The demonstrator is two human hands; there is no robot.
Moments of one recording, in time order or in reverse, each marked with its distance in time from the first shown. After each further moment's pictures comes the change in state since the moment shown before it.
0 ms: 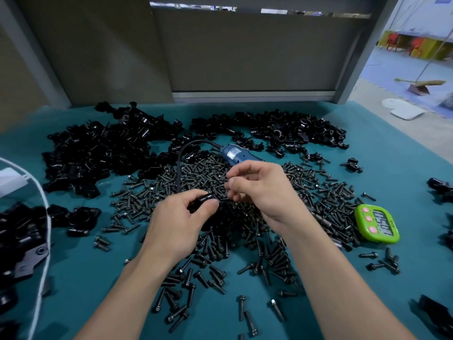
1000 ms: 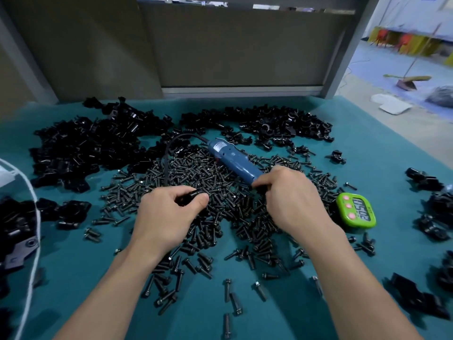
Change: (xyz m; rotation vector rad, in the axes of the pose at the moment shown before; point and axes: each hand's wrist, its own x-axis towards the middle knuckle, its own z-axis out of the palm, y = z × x) left_hand -0.011 0.020 -0.001 0.005 0.077 -0.039; right_hand -0.035 -0.003 -0.044 -1.221 0.154 -0.043
